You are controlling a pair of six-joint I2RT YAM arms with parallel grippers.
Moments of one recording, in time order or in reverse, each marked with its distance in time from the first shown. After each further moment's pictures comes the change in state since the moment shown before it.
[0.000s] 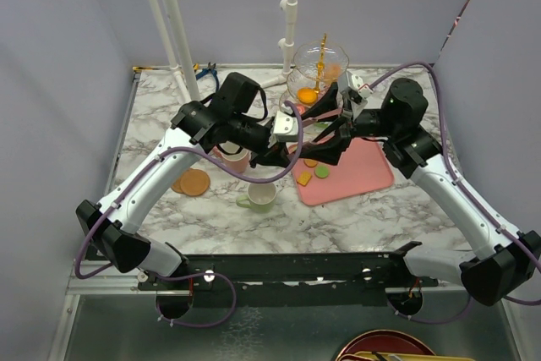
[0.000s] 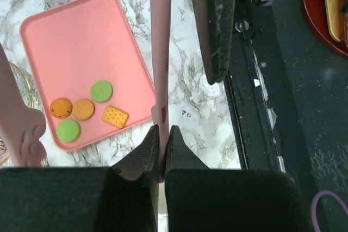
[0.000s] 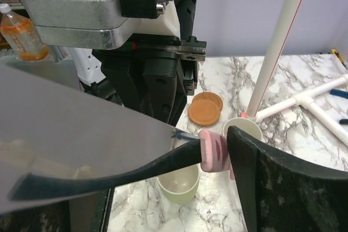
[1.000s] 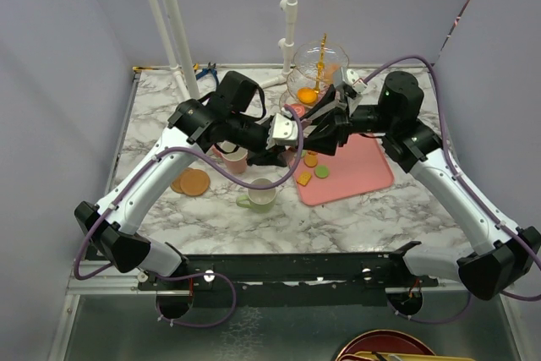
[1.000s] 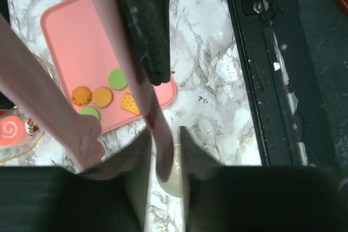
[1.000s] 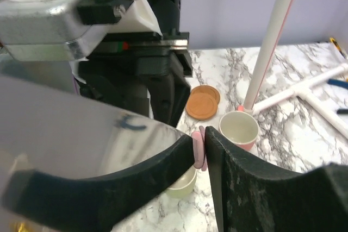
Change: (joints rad) left arm 0.000 0.000 0.035 -0.067 -0.074 0.099; right arm 0.004 0.045 0.090 -0.134 0.003 -0.051
